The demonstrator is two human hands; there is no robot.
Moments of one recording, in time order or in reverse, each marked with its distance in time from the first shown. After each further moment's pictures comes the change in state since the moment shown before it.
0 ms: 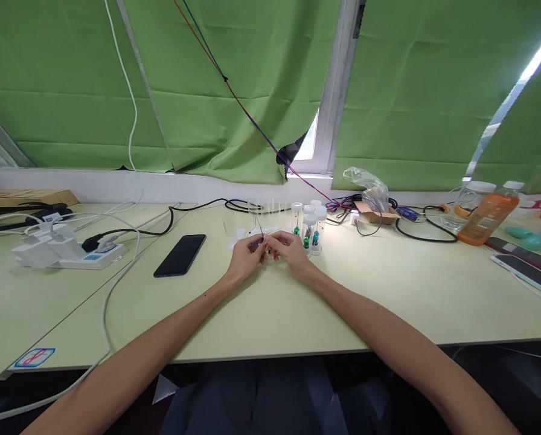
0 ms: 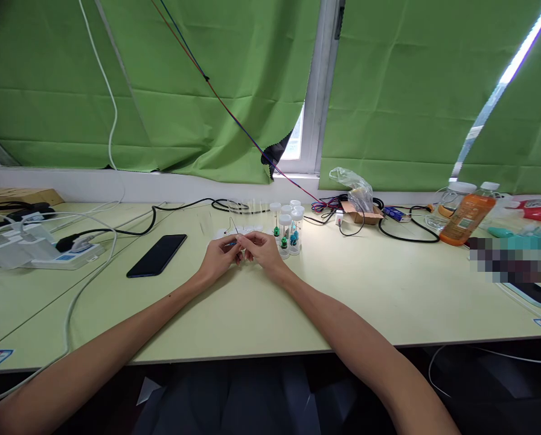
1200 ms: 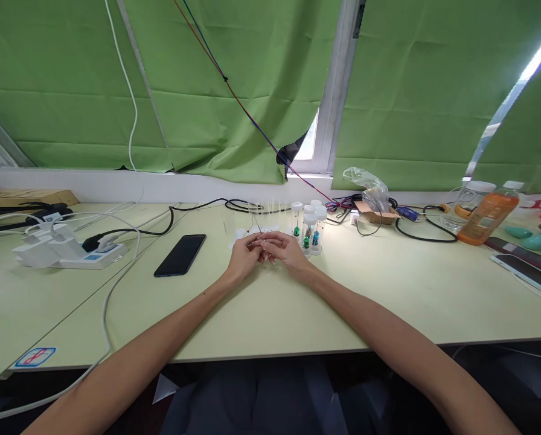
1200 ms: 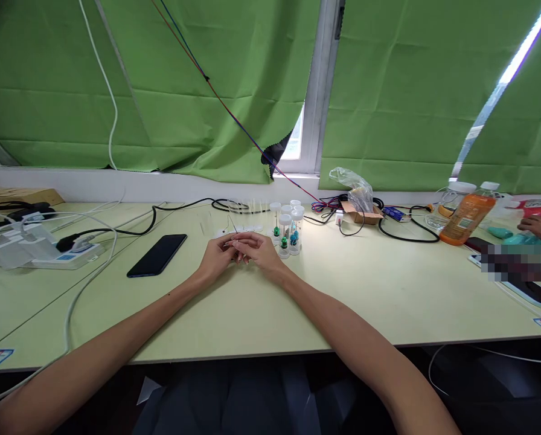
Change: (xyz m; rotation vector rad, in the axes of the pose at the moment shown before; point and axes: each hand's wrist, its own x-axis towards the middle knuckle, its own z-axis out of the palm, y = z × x) left_hand 0.001 0.002 0.000 -0.151 -0.013 -0.044; right_hand -0.001 0.008 -0.002 0.102 -0.170 0.019
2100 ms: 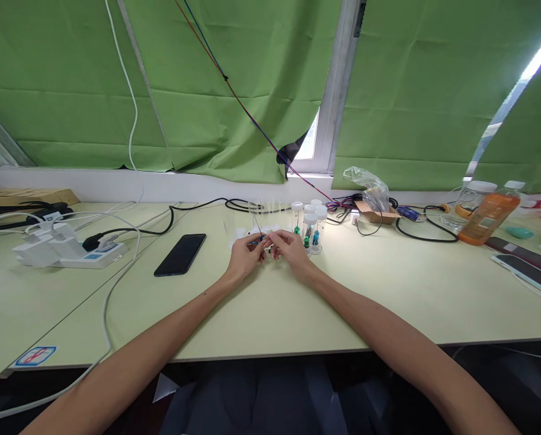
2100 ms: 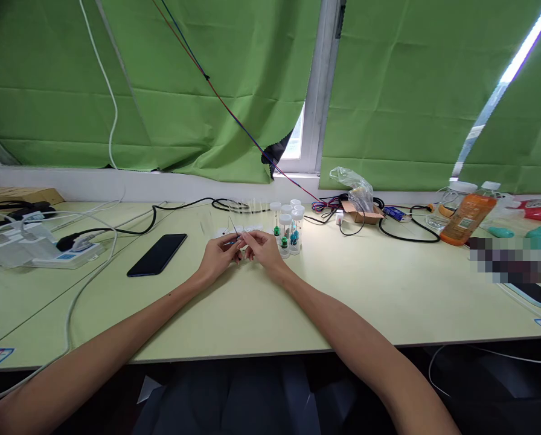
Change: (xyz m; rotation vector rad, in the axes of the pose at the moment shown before) left_hand 0.003 -0.012 -0.003 0.150 0.079 -0.016; right_hand 0.001 -0.011 0.004 -0.055 0.184 -0.007
